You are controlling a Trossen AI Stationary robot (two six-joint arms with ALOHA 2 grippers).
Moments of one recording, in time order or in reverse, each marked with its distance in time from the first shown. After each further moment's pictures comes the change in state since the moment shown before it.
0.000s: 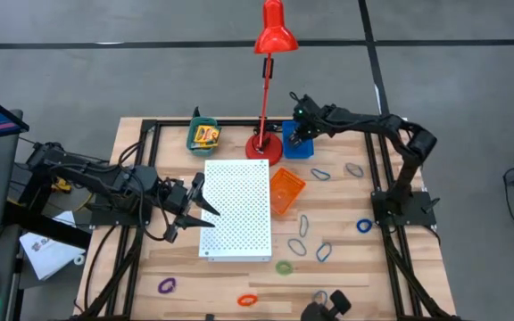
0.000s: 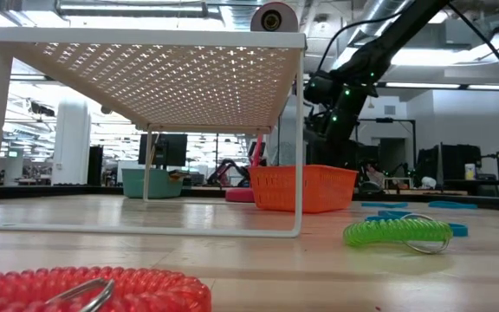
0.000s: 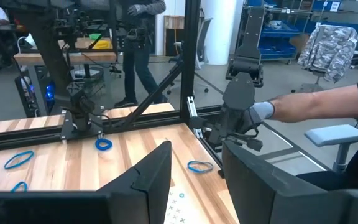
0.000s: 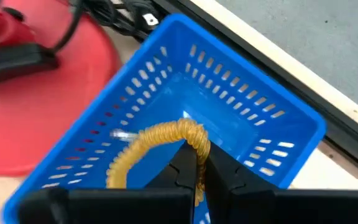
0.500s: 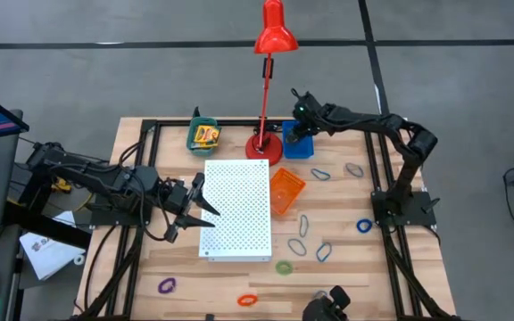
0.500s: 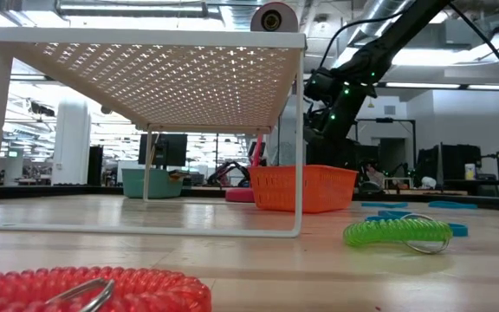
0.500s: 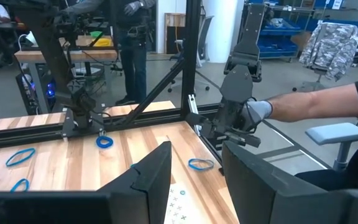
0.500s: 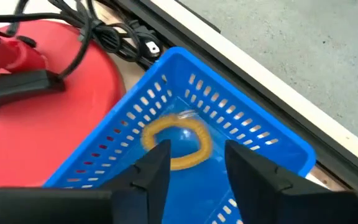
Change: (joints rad) left arm 0.000 0.000 0.000 -0.010 -0.004 0.000; right arm -0.018 -0.004 0.000 0.062 -0.004 -0.040
